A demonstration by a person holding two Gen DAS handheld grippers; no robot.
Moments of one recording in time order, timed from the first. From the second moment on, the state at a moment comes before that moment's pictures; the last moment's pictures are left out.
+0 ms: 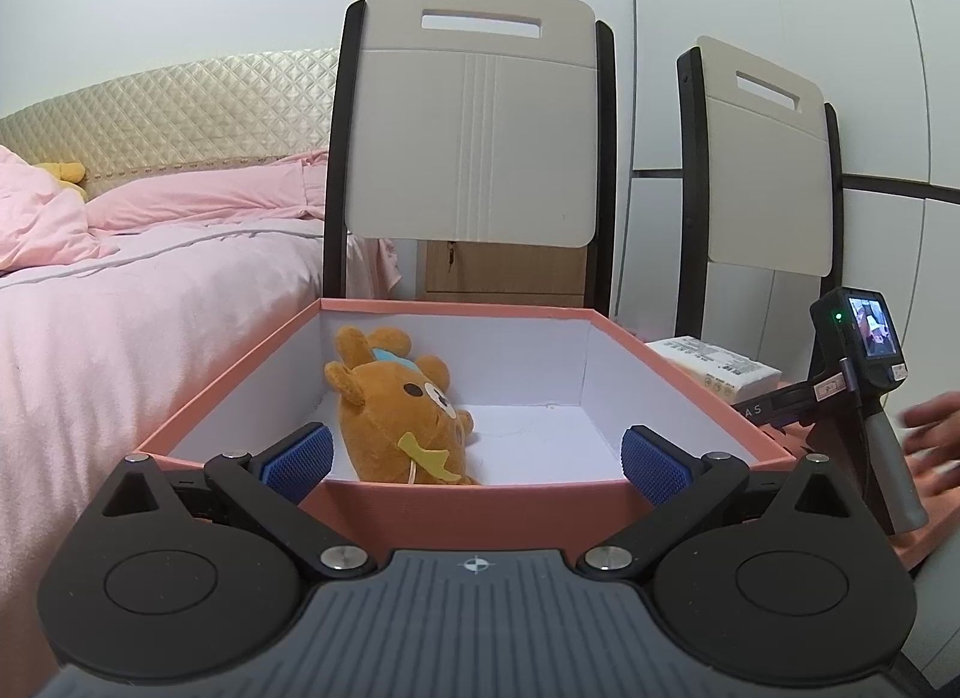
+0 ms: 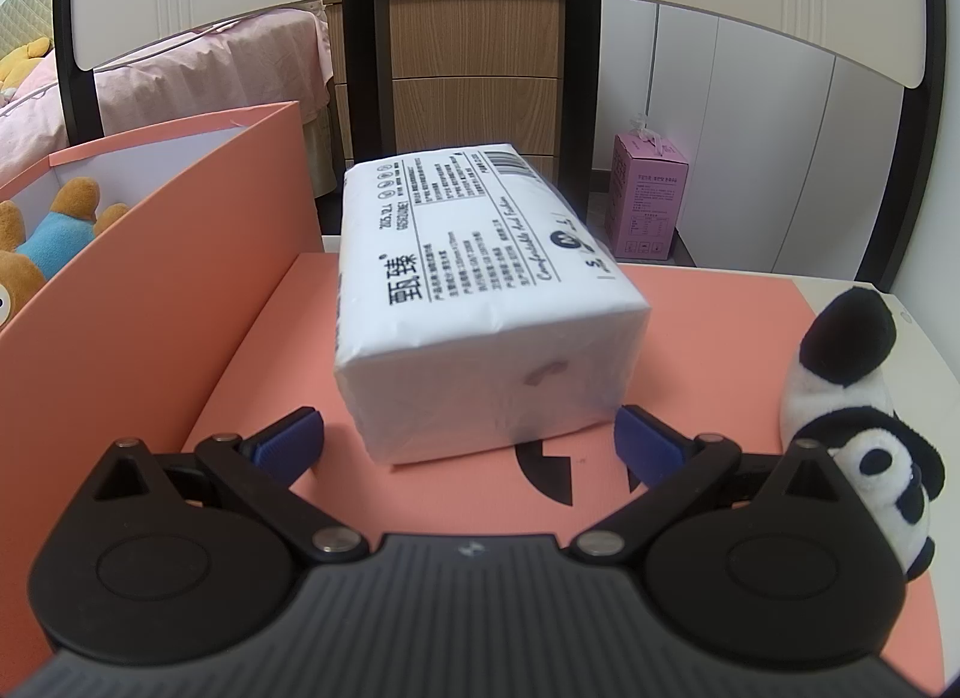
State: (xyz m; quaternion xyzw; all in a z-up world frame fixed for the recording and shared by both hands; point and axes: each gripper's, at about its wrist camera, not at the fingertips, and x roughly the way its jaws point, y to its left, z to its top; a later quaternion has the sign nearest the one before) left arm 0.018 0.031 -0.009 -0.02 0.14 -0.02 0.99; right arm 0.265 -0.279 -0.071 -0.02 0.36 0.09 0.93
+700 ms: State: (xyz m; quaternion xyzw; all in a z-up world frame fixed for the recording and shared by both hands) left arm 0.017 0.029 -0.011 -0.01 0.14 -0.02 0.99; right arm 0.230 -0.271 -0.052 0.00 0.32 0.11 0.94
